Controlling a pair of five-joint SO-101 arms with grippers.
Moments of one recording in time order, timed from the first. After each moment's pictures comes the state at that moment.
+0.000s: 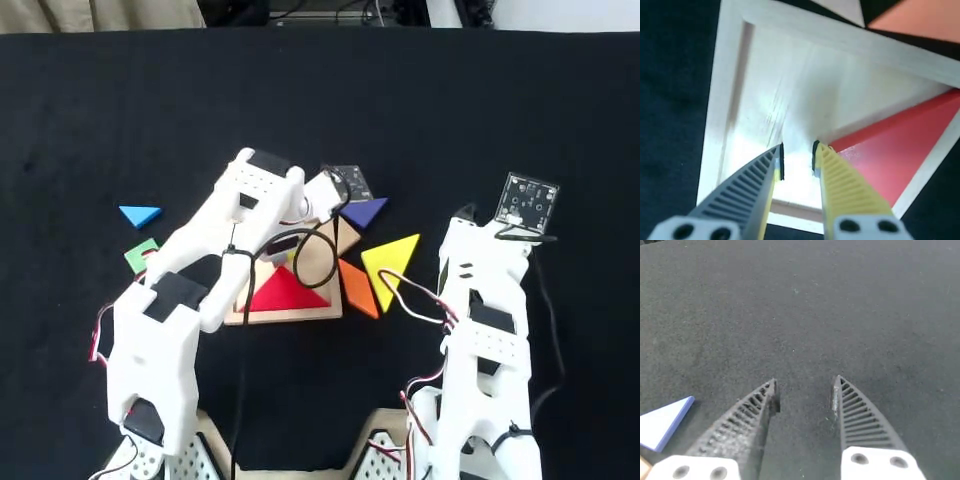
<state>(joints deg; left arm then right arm) 19.9 28.5 -4.7 74.8 -46.5 18.5 -42.5 78.8 2.6 -0.2</state>
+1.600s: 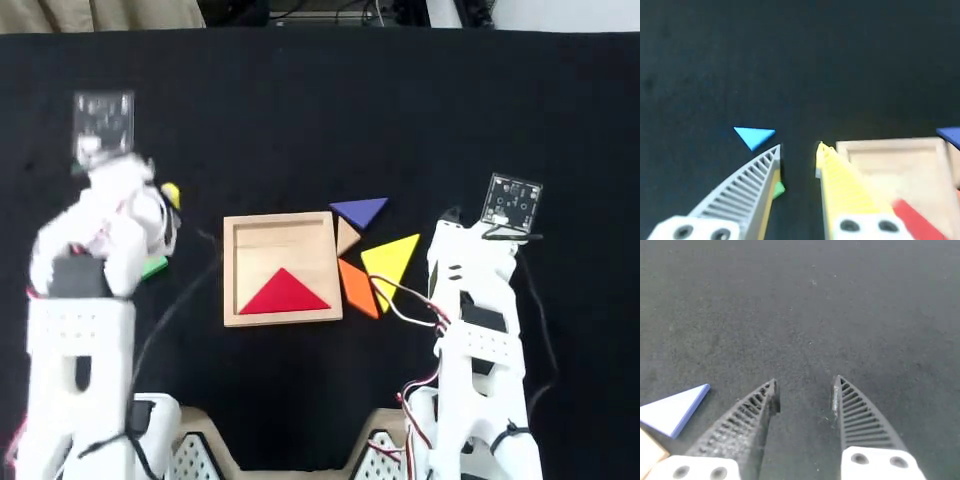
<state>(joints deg) -6.0 -46.7 42.2 55.2 -0.4 15.4 -42.5 80.0 2.6 -0.2</state>
